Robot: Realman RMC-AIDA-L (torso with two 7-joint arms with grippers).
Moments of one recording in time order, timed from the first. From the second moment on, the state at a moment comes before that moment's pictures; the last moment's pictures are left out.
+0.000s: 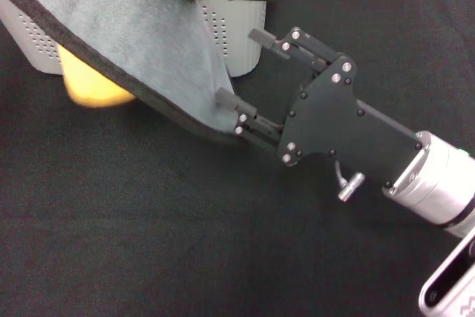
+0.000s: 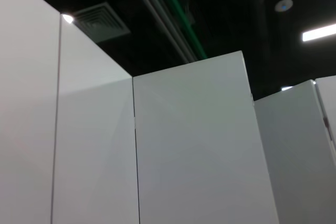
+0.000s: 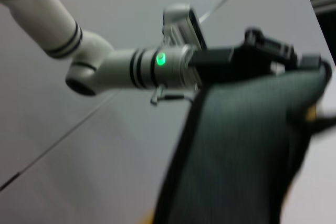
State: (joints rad) left arm -0.33 -2.05 0.74 1.36 1.07 1.78 -1.78; right arm 0.42 2.03 -2.33 -0.67 0.00 -1.36 -0.39
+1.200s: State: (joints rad) left arm -0.34 -2.05 0.75 1.25 1.15 1.82 -1.75; right arm 0.41 2.03 -2.35 -0.74 0.01 -1.45 -0.46
